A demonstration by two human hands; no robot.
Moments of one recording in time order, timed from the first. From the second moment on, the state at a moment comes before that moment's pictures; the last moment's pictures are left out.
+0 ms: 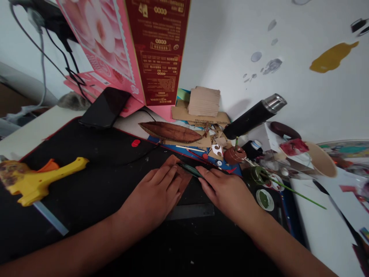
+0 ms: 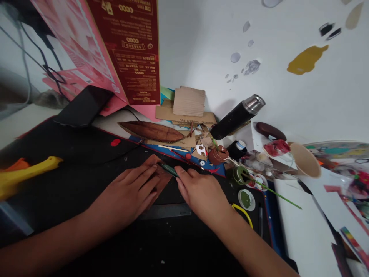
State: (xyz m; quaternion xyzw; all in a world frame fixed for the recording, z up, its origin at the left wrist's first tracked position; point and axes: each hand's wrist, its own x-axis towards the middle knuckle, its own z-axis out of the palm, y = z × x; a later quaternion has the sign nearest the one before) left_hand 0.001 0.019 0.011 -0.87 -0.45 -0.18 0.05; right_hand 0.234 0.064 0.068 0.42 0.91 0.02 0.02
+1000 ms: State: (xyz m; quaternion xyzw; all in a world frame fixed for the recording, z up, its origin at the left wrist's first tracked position) left_hand 0.003 0.019 0.014 -0.87 -0.45 -0.18 0.04; right_hand 0.243 0.060 0.080 0.42 0.91 0.01 0.04
